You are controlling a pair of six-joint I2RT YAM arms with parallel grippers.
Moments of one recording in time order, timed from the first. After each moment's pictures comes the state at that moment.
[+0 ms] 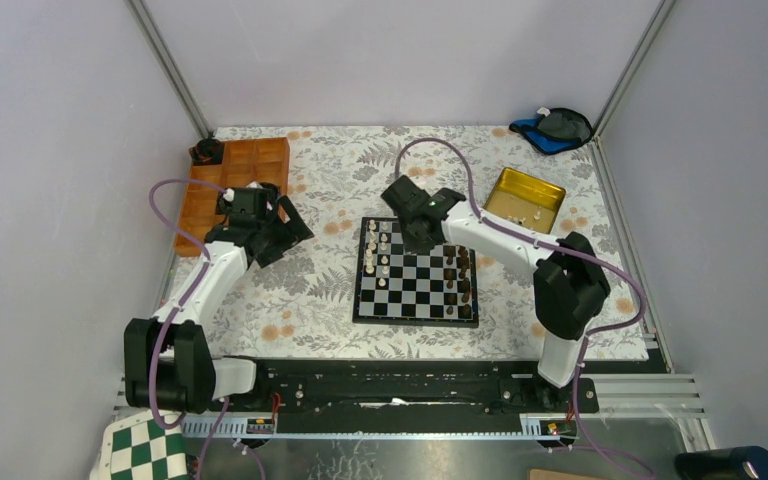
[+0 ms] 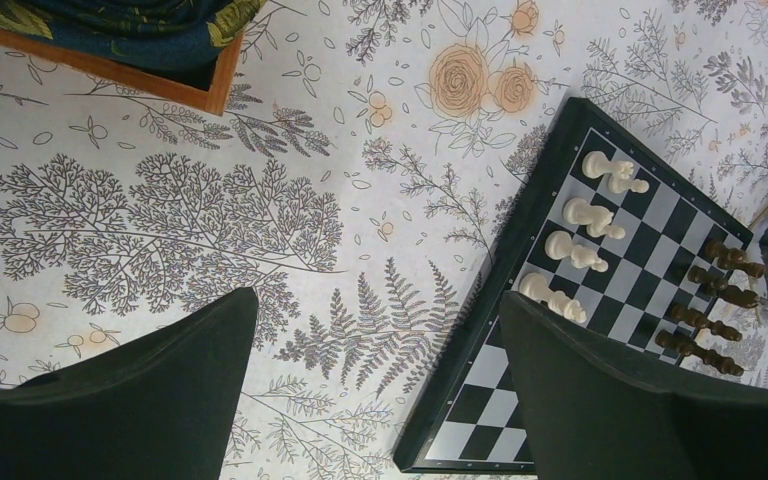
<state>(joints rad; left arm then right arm) -0.08 1.27 0.85 -0.47 0.10 -0.66 0.78 1.82 1.48 -0.82 0.28 0.50</state>
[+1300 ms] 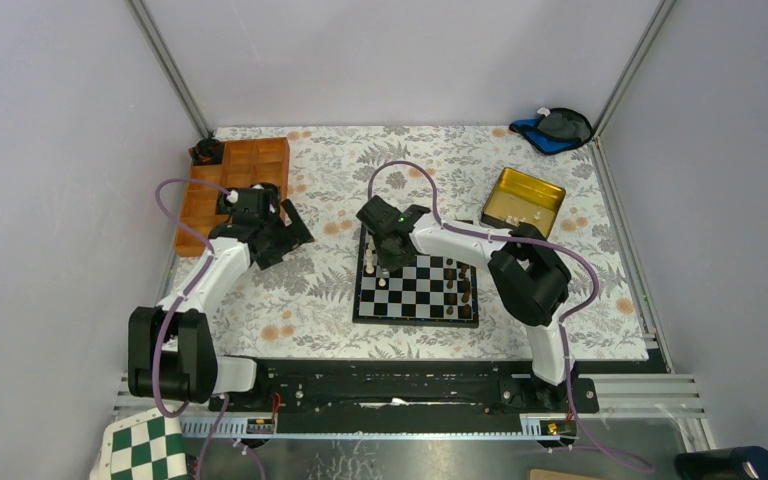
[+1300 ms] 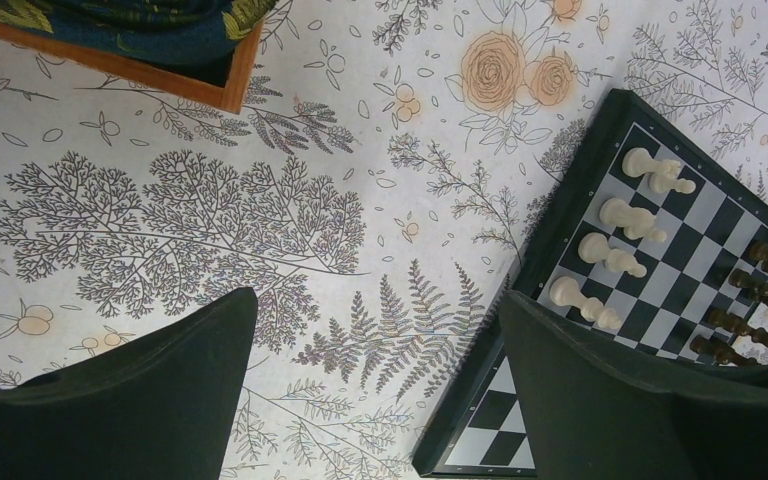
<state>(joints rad) -0.08 1.32 0.85 -0.48 0.08 -0.64 0.87 2.02 1.50 -0.67 0.16 0.54</state>
